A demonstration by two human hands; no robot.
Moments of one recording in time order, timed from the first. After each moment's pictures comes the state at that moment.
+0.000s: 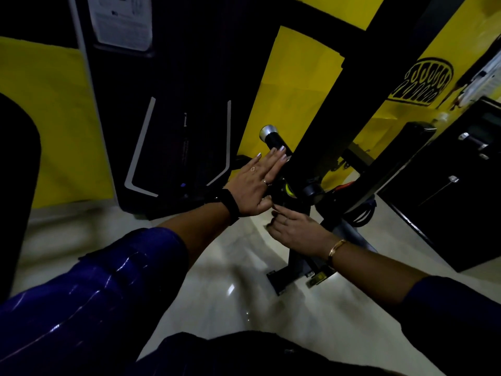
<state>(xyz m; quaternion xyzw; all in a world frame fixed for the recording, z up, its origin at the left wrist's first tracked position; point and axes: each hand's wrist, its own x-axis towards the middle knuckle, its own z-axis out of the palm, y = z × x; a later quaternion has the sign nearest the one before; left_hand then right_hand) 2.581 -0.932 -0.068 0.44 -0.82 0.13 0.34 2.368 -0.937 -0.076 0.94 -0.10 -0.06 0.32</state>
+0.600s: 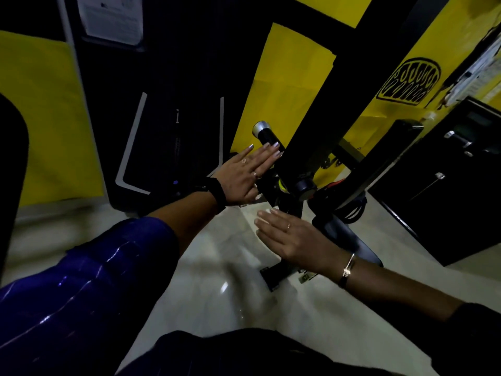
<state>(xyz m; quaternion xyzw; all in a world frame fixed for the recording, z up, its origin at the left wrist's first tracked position) 2.596 -0.933 -0.058 0.42 -0.83 0.20 0.31 2.368 -0.874 -0.040 0.96 -0.02 0.10 0.26</state>
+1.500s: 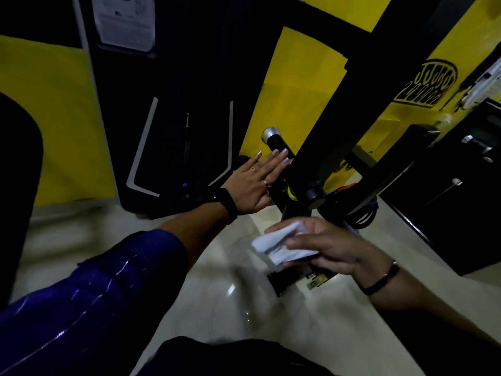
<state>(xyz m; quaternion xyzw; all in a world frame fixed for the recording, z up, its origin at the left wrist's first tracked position) 2.589 -0.928 -0.061 0.43 -0.83 0.18 0.31 2.379 -0.851 0.027 0.57 -0.38 0.10 -0.72</state>
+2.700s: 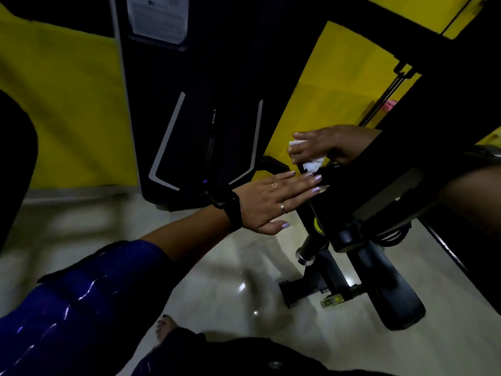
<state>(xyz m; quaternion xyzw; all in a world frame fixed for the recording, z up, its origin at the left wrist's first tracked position) 2.614 -0.947 -0.054 0.30 -0.88 0.22 0.30 2.466 -1.062 0.110 0.99 -0.02 -0.14 0.03</state>
